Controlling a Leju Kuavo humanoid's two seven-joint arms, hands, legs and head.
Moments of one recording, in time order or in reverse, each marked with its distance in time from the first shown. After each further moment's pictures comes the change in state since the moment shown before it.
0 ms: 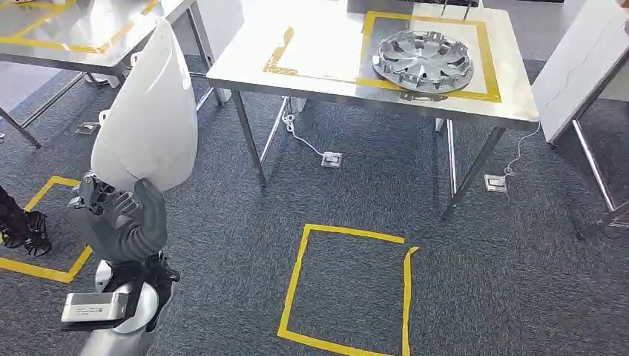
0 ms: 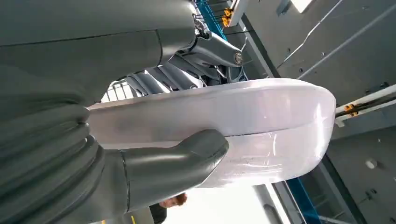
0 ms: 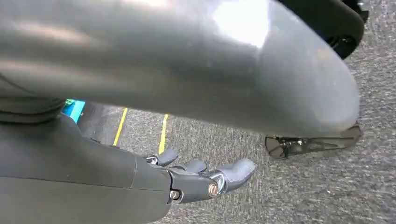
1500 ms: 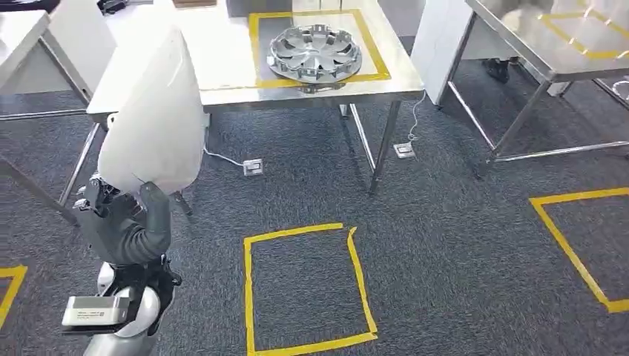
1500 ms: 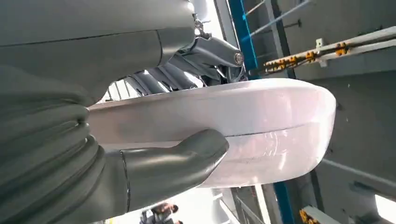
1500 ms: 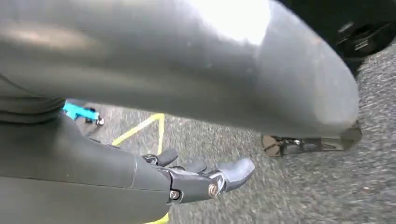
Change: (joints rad) left arm 0.020 -0.016 0.000 -0.017 -0.009 -0.038 0.008; right arm 0.005 -0.001 0.025 -0.004 0.031 -0.002 0.001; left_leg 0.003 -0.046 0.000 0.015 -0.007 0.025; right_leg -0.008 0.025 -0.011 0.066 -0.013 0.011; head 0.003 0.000
